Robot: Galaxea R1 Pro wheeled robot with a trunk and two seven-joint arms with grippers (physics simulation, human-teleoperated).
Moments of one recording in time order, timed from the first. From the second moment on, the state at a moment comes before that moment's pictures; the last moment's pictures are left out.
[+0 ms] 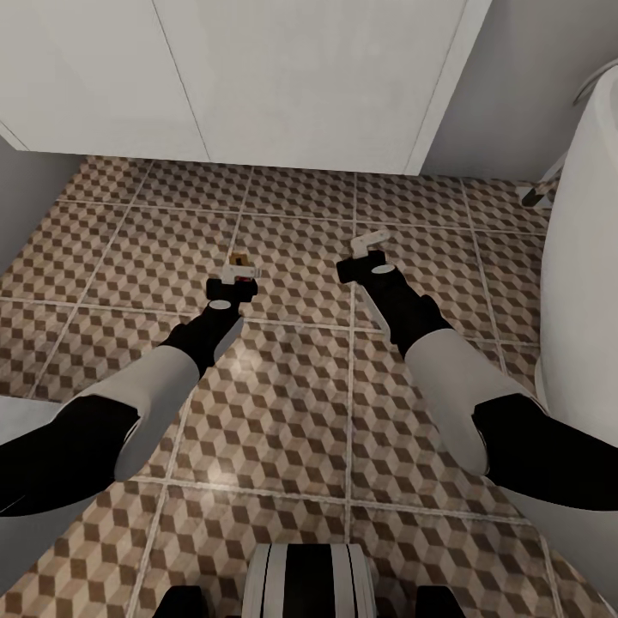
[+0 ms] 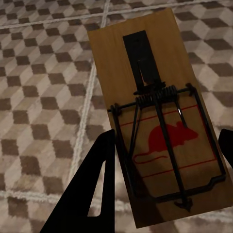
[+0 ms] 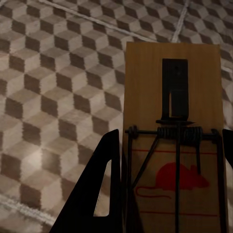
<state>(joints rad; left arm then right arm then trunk) -1.37 -0.10 -0.29 -0.32 0.09 0.01 0.32 -1.40 0.17 0.18 -0.54 0.13 0.31 -0.04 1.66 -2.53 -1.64</state>
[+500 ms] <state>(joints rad) -1.37 -0.10 -0.29 -0.32 0.09 0.01 0.32 -1.40 0.16 0.18 -0.54 0.13 0.30 -0.03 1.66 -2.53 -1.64</state>
